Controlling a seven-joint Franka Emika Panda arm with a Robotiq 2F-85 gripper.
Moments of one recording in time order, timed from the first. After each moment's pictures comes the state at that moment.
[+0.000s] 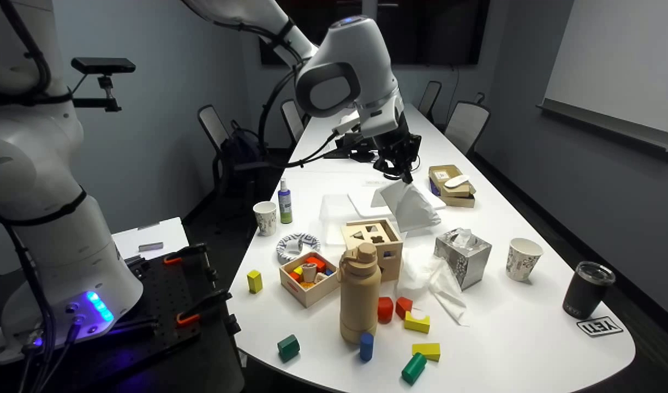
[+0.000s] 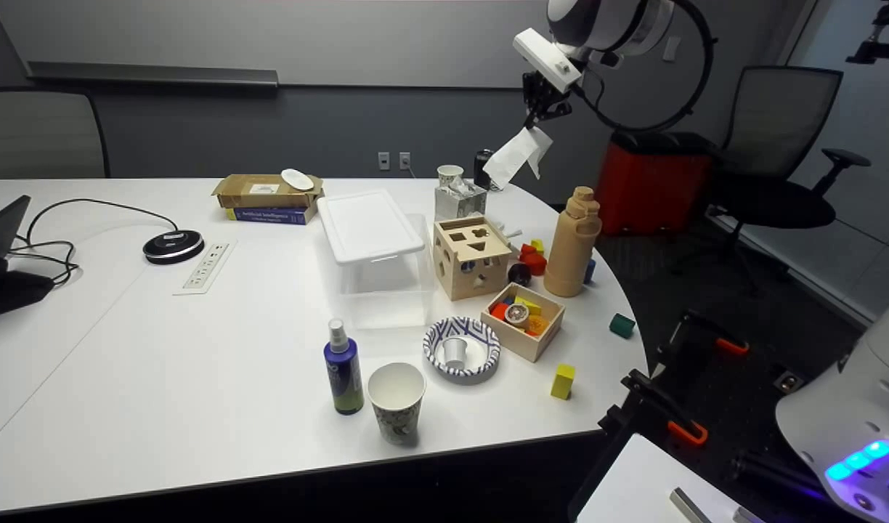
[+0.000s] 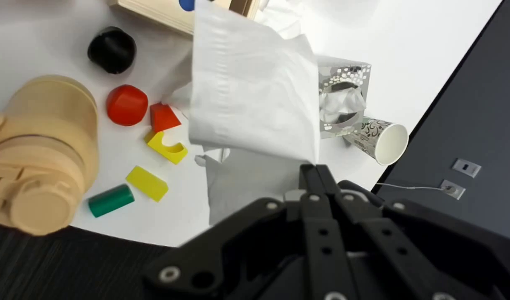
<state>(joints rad) -0.17 0.22 -0.16 -2.17 0.26 2.86 1.06</state>
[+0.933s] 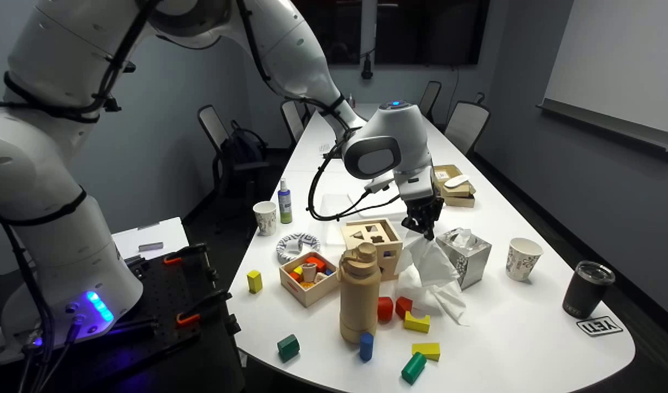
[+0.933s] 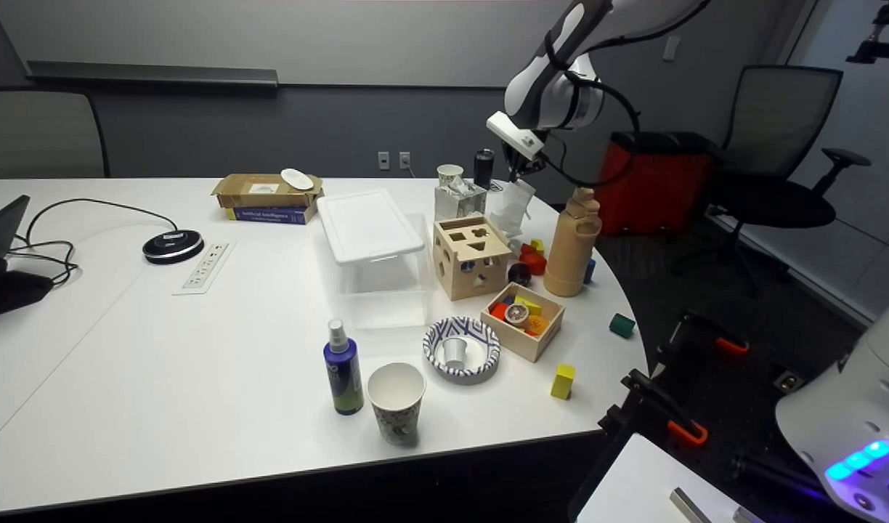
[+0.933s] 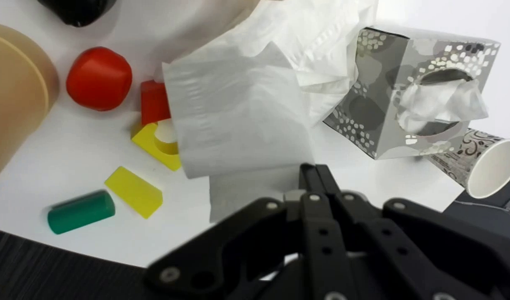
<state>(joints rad) -0.17 0.70 -0.20 -1.81 0.26 2.86 1.04</state>
